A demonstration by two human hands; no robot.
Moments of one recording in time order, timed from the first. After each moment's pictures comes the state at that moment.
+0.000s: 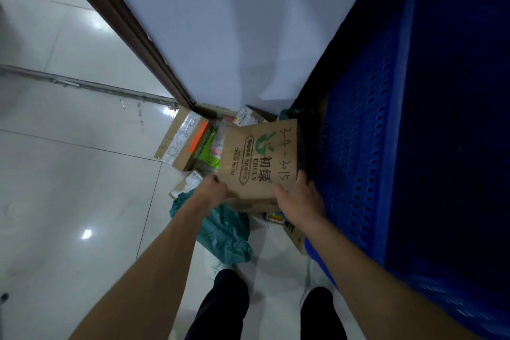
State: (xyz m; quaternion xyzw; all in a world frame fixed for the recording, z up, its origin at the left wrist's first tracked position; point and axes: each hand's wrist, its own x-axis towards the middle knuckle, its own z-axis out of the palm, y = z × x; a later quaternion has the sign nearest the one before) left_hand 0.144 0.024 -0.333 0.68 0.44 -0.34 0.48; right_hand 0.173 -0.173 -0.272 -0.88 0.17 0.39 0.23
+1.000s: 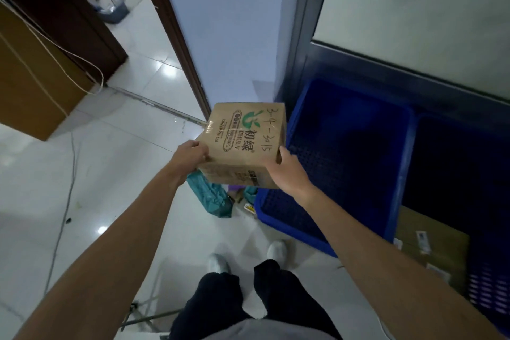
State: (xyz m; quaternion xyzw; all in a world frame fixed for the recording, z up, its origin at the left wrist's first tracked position) left_hand 0.026 -0.117 0.084 0.70 0.46 -0.09 0.53; right_hand 0.098 -0.351 0.100 -0.84 -0.05 0.38 0.38
